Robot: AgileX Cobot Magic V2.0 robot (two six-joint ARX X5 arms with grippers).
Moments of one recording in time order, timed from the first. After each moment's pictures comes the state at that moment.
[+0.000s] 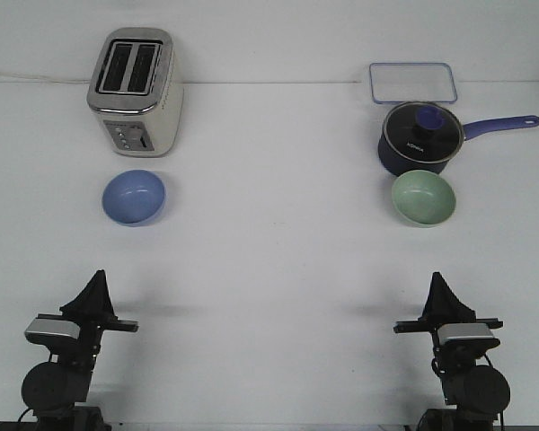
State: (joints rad) left arm -0.03 0.01 0.03 0.22 0.04 -0.07; right arm -0.03 0.00 0.01 0.12 -0.10 0.11
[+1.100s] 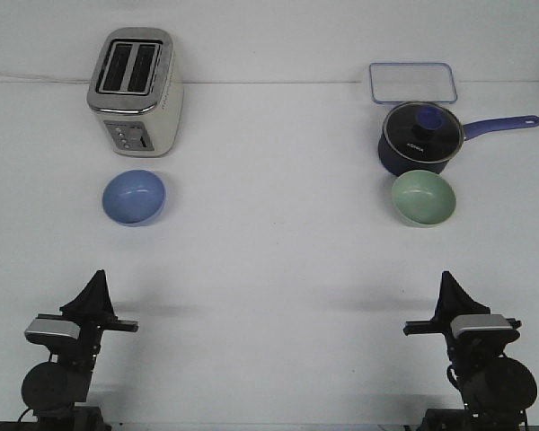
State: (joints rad) left arm -0.03 0.01 0.03 0.22 0.04 -0.07; right arm -0.03 0.13 0.35 -0.25 -0.10 0.08
